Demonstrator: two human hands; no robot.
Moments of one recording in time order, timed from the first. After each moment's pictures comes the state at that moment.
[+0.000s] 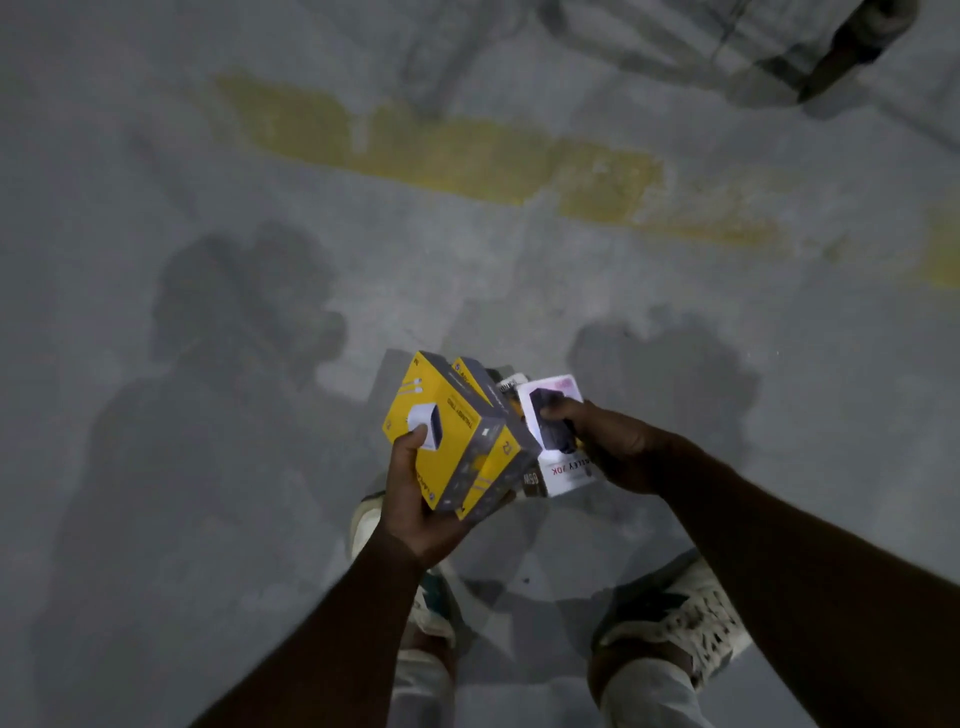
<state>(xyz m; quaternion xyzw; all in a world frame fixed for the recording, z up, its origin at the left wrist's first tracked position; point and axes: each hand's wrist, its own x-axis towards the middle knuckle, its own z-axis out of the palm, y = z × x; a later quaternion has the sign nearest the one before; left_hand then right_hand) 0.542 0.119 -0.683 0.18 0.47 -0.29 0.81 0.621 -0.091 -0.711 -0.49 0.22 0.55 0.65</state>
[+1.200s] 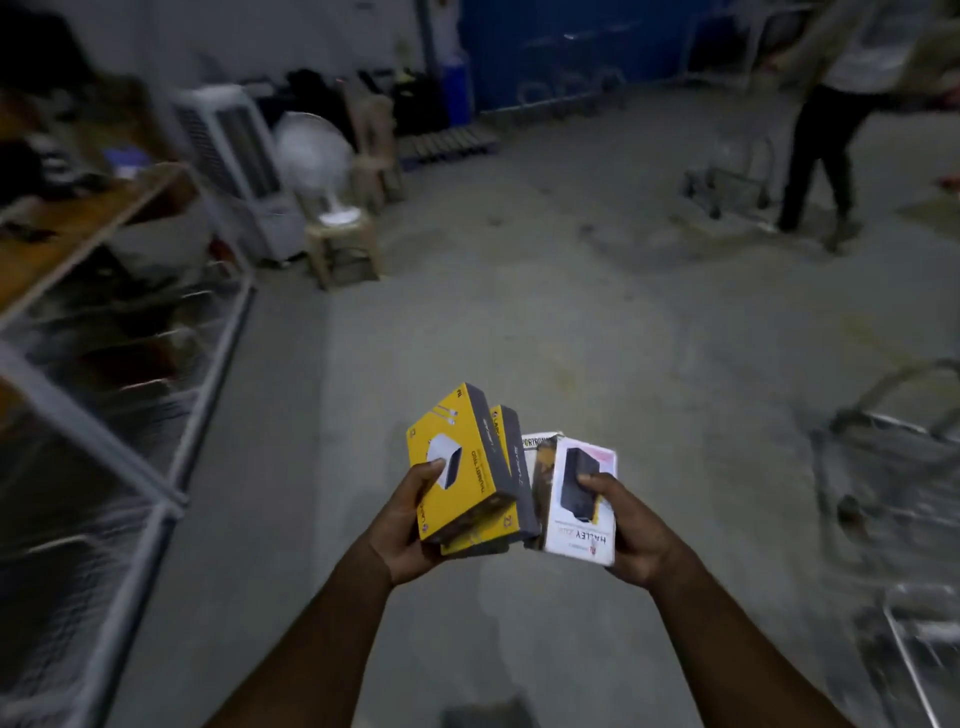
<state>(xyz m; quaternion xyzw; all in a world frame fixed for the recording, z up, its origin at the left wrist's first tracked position) 0.363 0.334 0.093 0.28 0.32 0.20 0.88 0.603 0.224 0.078 -0.42 -0.13 0.70 0.56</state>
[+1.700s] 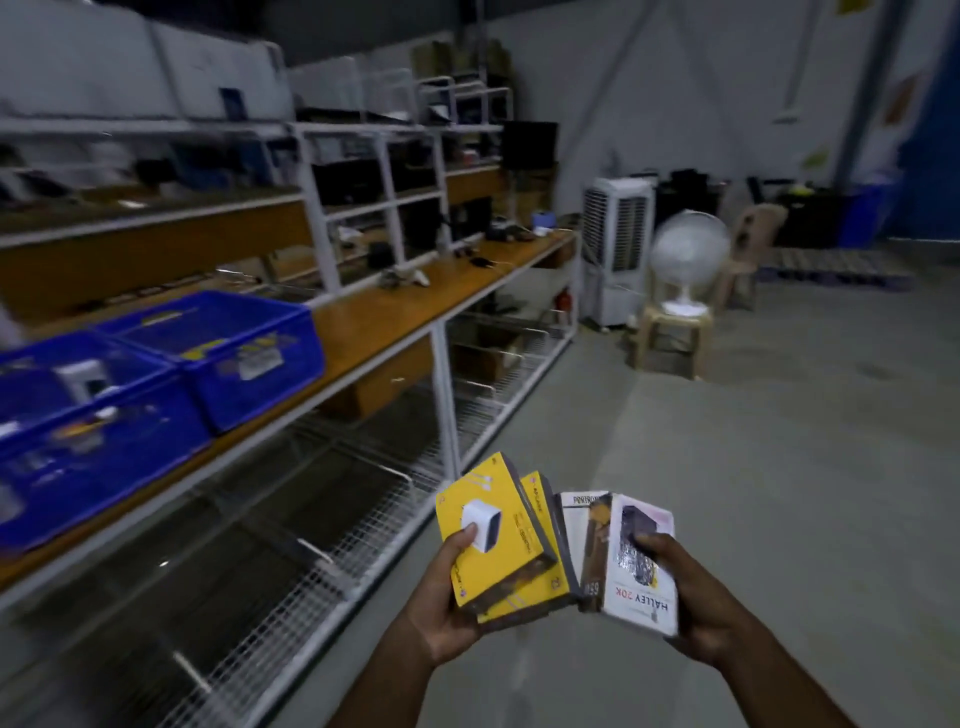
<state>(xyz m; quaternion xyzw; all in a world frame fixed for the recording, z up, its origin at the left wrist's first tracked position) 0.006 0.354 0.140 0.14 0.34 0.53 0.76 0.268 0.434 0.149 -0.34 -0.34 0.82 0.30</state>
